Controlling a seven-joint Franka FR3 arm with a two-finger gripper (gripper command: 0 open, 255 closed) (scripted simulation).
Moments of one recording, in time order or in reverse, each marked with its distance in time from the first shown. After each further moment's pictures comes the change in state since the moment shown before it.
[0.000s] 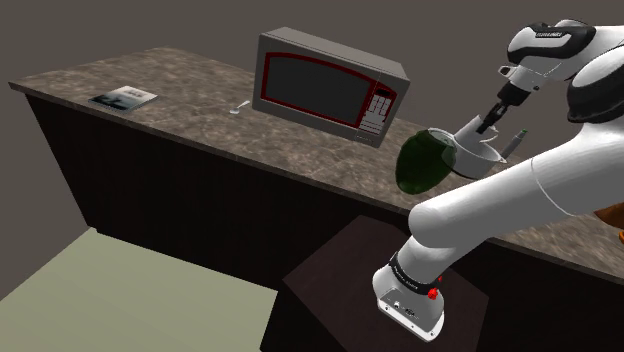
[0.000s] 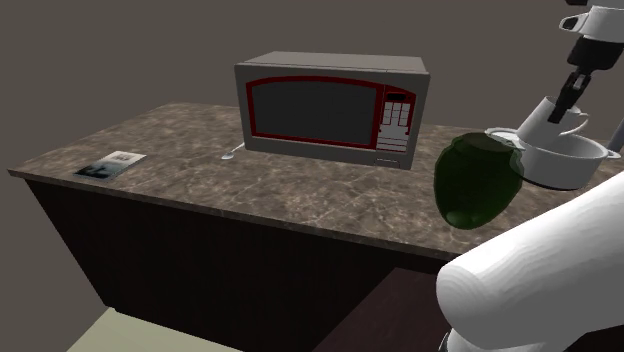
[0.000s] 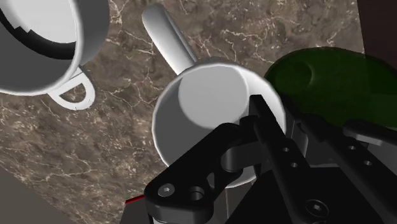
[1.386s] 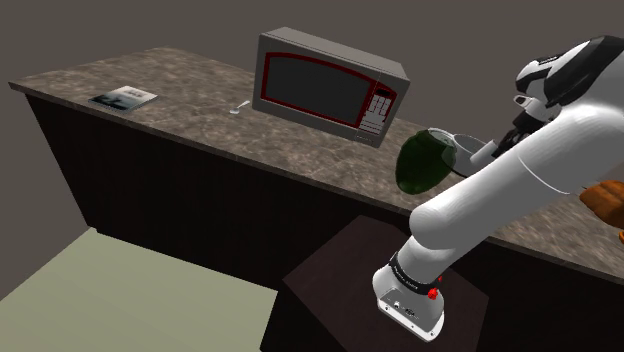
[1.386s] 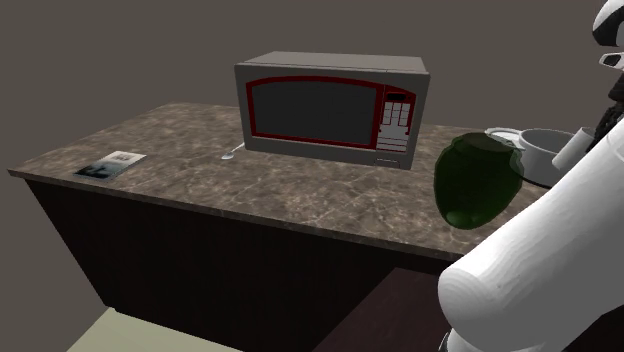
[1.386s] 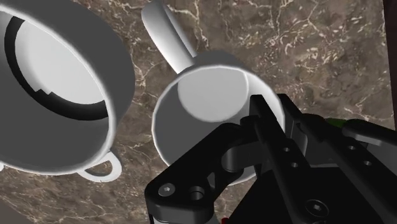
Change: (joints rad) arm 0.050 0.177 -0.307 0.005 0.094 0.155 -0.282
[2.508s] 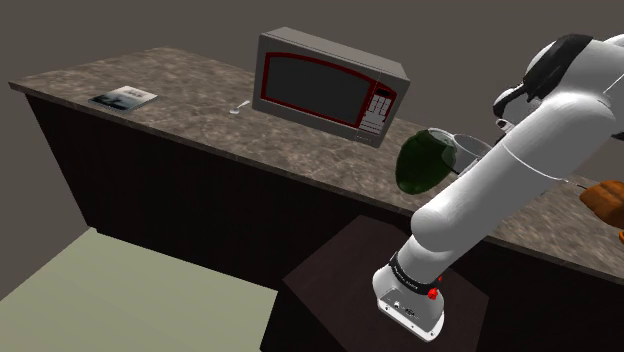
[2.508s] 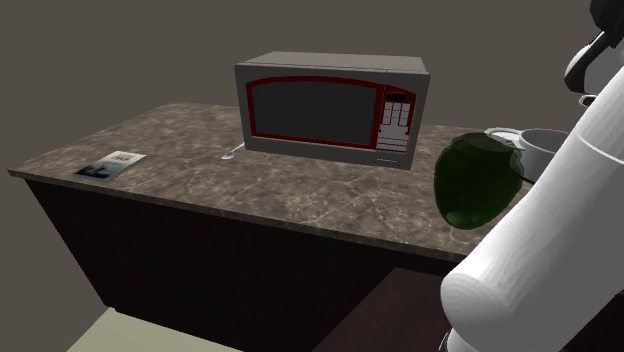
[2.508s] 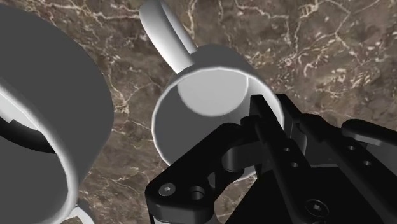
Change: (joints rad) arm 0.066 0.127 -0.127 -0.168 0.117 0.230 -0.105
